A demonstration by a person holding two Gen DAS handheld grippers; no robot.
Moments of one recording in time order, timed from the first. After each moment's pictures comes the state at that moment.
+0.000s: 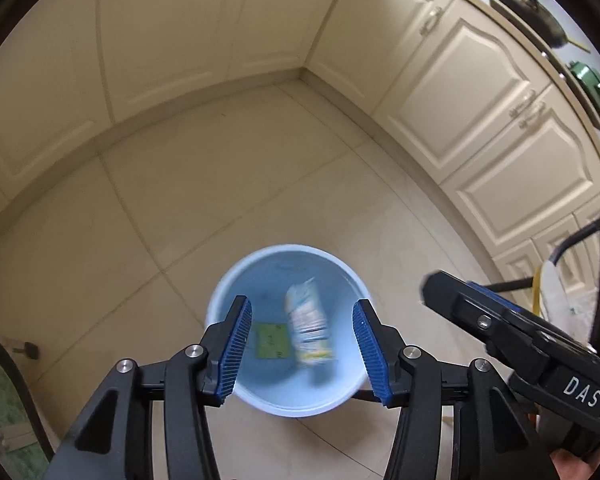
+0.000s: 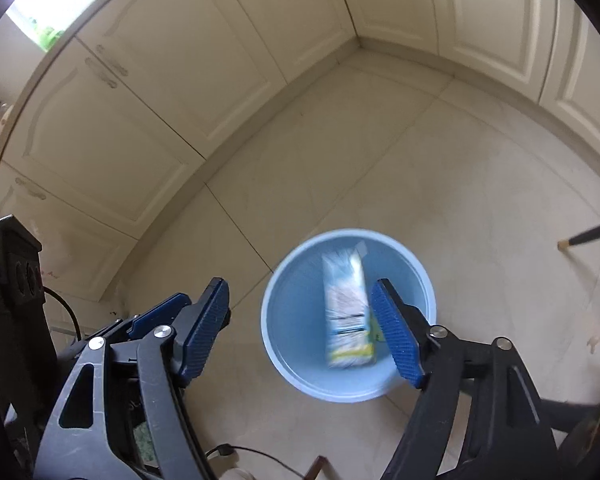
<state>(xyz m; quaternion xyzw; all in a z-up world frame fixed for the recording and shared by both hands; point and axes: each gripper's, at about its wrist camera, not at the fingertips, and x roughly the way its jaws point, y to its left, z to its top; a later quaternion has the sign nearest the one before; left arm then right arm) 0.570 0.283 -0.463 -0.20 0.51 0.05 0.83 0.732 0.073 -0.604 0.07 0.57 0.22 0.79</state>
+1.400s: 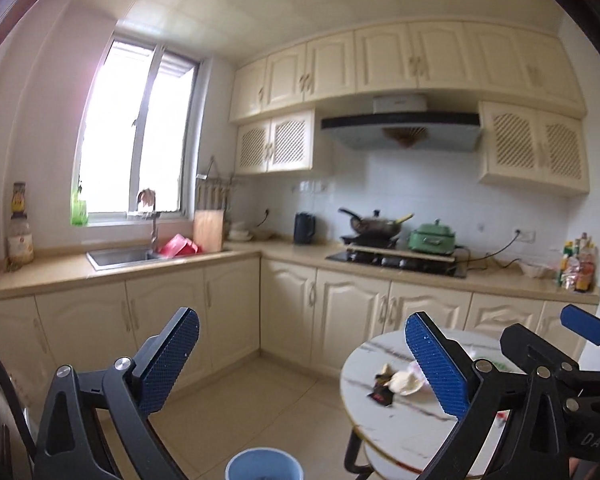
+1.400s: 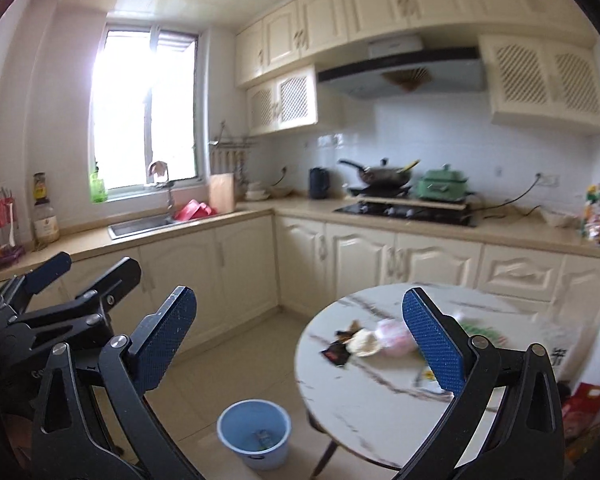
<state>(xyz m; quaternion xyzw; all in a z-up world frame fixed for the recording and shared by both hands) 0.054 0.017 -0.106 -0.03 0.06 0.02 1.00 0.327 -0.073 -0.092 0.00 0.13 0.07 0.99</state>
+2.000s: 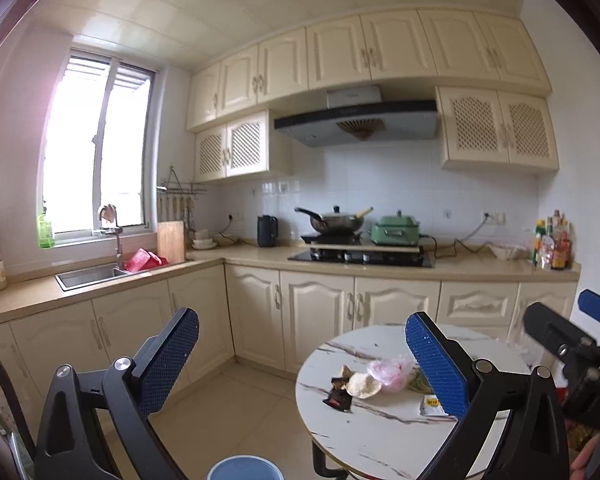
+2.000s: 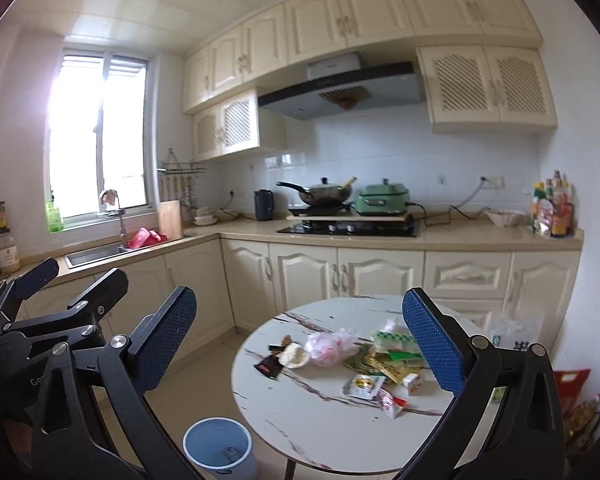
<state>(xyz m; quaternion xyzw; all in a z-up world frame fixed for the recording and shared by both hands) 0.113 -0.003 -0.131 0.01 0.07 -0.04 1.00 0.301 -0.155 -0.079 0.03 0.11 -0.02 0.99</state>
